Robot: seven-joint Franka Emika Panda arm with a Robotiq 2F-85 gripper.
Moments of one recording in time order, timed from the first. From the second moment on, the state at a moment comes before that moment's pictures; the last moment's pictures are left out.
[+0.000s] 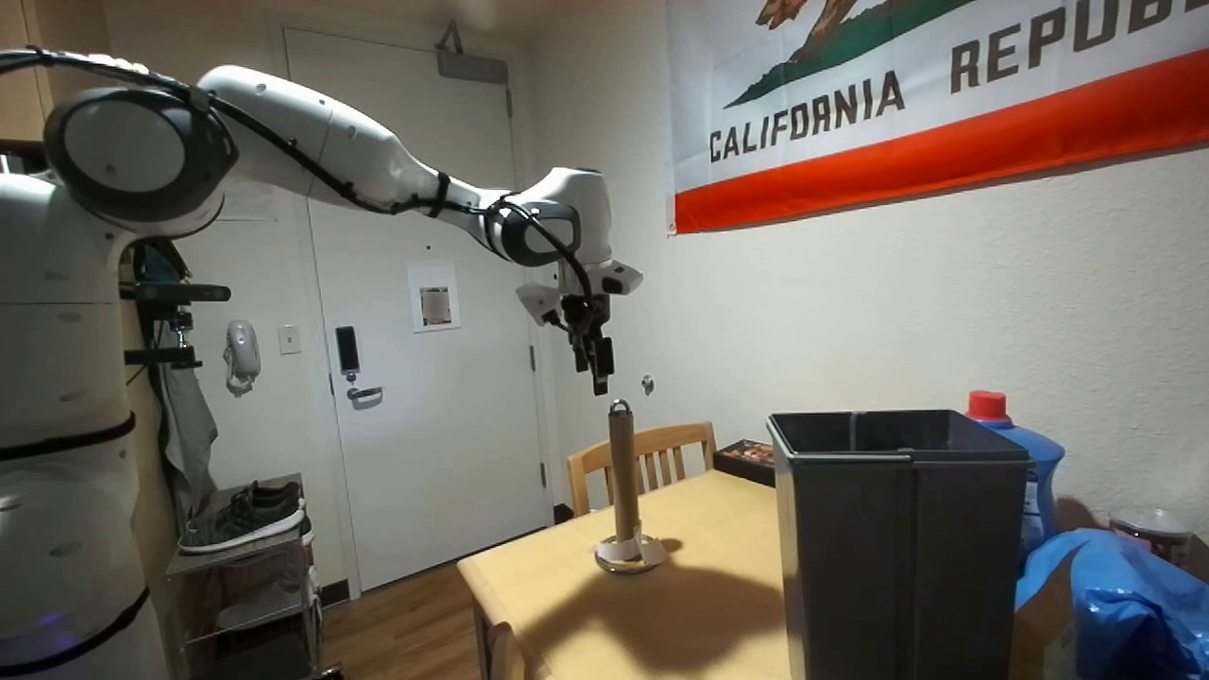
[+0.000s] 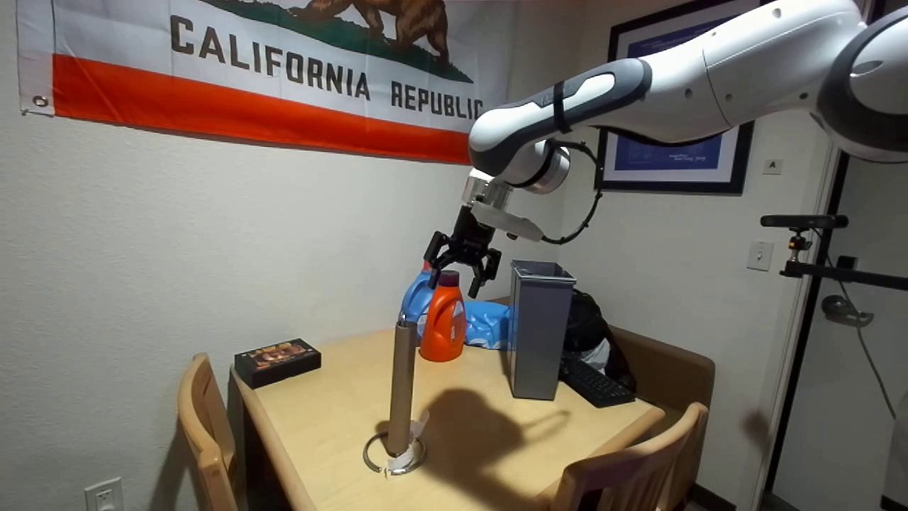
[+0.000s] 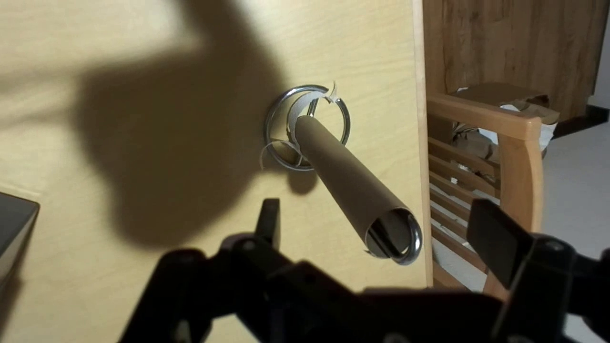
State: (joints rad) arm -0.05 0.08 -0.09 -1.84 0.28 2.07 0.13
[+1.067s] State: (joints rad) arm -0.02 0.34 -0.07 -1.57 0.25 2.09 0.32
